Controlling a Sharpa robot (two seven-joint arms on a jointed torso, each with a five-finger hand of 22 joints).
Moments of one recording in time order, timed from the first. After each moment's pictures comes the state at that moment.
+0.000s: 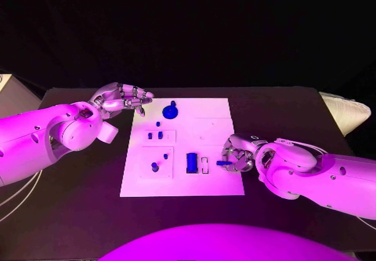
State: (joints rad) left arm 1.17 -0.94 0.00 1.42 -0.32 -0.02 0.26; left_hand 1.36 -0.16 0.52 0.02 0.26 0.85 0.21 0.25 0.24 0.72 0.16 0.72 0.14 0.95 0.08 1.14 0.41 0.17 0.81 0.17 0.99 0.52; right arm 1.09 -0.94 -0.16 1.81 -1.51 -0.28 -0.49; right_hand 1.47 -0.23 0.25 0.36 0.42 1.09 0.07 0.27 0.66 1.47 -0.01 1.52 1.31 1.46 -0.07 1.57 1.31 0.04 1.47 0.03 1.35 1.31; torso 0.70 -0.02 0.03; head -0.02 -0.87
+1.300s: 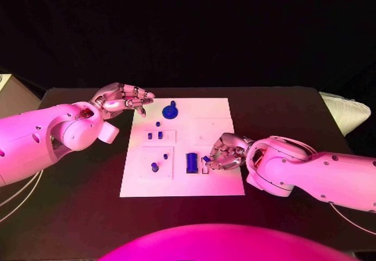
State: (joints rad) left arm 1.17 -0.94 0.00 1.42 -0.32 -0.02 0.26; left_hand 1.36 -0.16 0.52 0.02 0.26 0.85 0.21 0.25 0.24 0.72 0.16 0.72 0.13 0.95 0.08 1.14 0.41 0.17 0.81 0.17 0.98 0.52; right arm 1.13 -0.88 -0.17 1.83 -1.21 -0.32 -0.49; right_hand 1.18 -0.23 0.47 0.24 0.29 1.07 0.06 0.31 0.55 1.47 -0.01 1.54 1.31 1.46 -0.07 1.57 1.31 0.04 1.47 0.03 1.38 1.31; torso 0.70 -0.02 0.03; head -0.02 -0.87
